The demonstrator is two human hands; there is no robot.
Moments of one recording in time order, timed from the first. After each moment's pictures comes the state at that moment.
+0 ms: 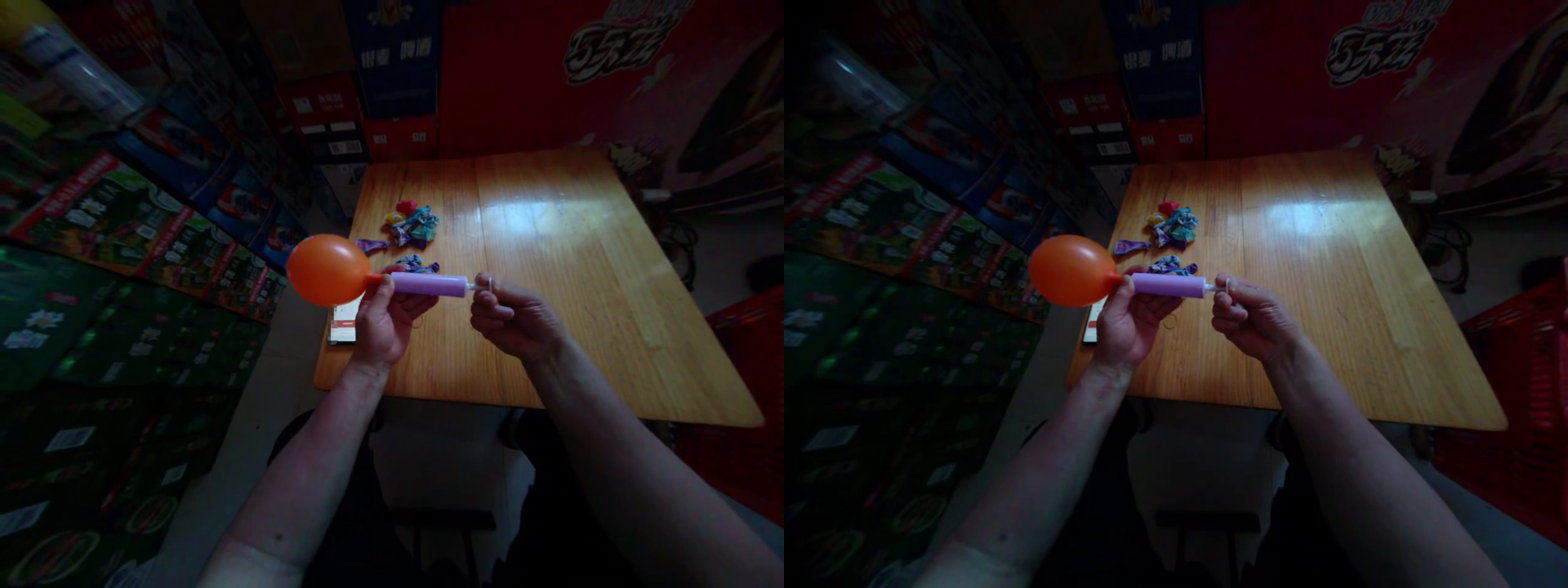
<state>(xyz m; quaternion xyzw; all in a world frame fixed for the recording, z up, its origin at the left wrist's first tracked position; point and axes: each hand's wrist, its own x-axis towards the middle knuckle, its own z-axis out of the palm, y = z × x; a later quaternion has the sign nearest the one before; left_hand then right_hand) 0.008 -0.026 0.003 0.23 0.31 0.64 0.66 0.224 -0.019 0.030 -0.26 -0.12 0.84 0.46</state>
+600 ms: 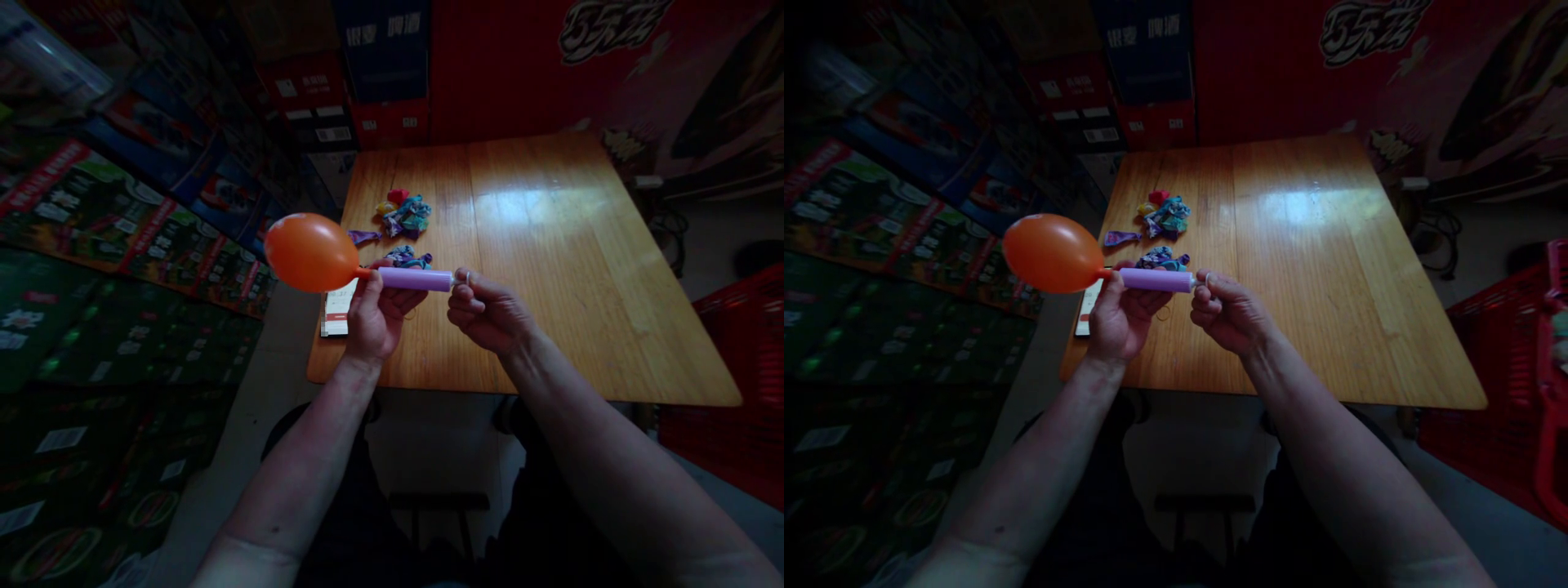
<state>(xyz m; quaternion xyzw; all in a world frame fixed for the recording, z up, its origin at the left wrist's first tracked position) 0.001 -0.027 -0.002 0.25 0.29 0.65 0.66 0.207 -0.024 0.023 -0.28 -0.12 0.83 0.47</state>
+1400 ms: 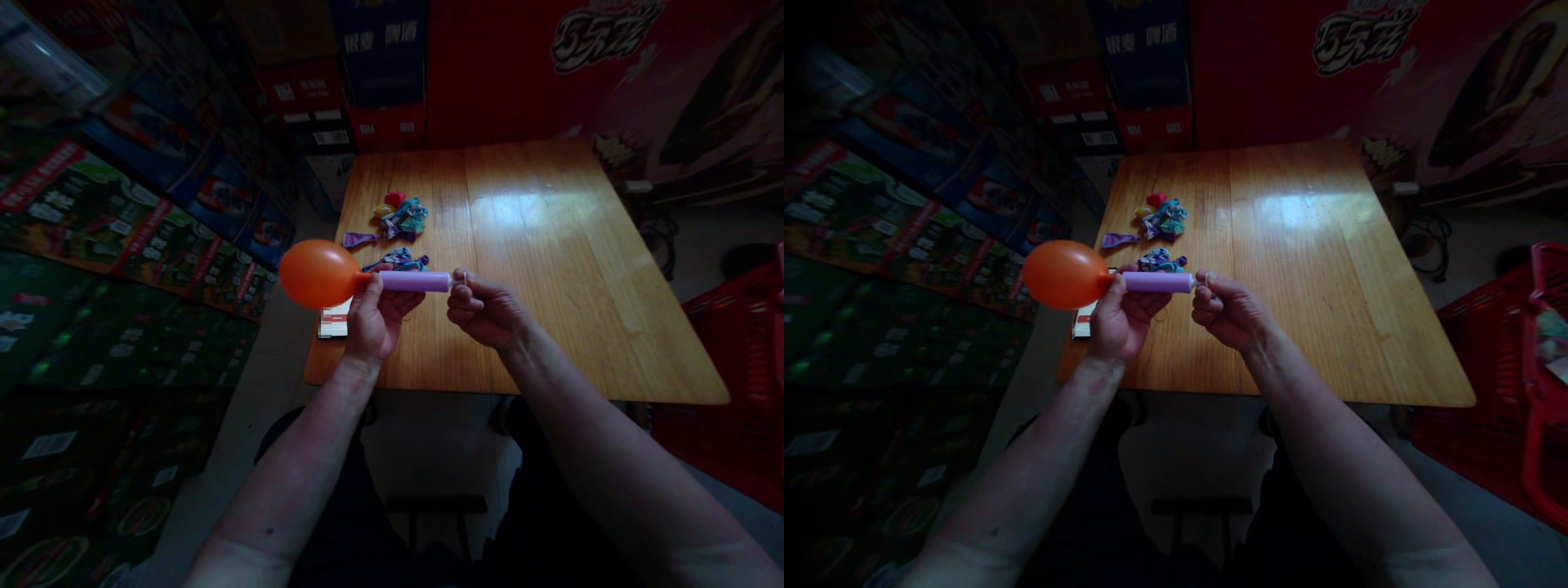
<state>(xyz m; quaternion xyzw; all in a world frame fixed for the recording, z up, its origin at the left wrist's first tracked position) 0.005 -0.028 -0.012 0.23 0.32 0.63 0.67 0.210 -0.019 0.019 -0.27 -0.10 0.84 0.45</state>
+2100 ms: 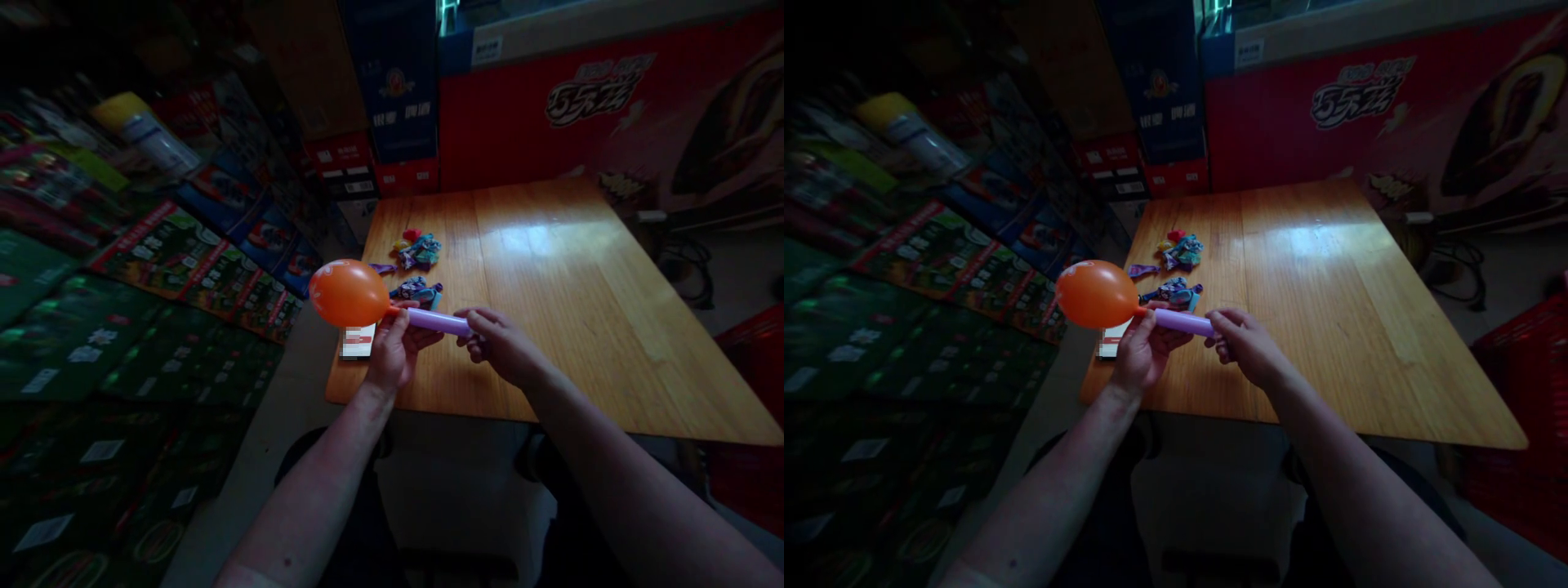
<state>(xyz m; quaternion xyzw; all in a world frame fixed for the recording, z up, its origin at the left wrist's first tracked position) 0.009 -0.049 -0.006 0.25 0.33 0.60 0.68 0.209 -0.044 0.006 -0.44 -0.34 0.72 0.42</state>
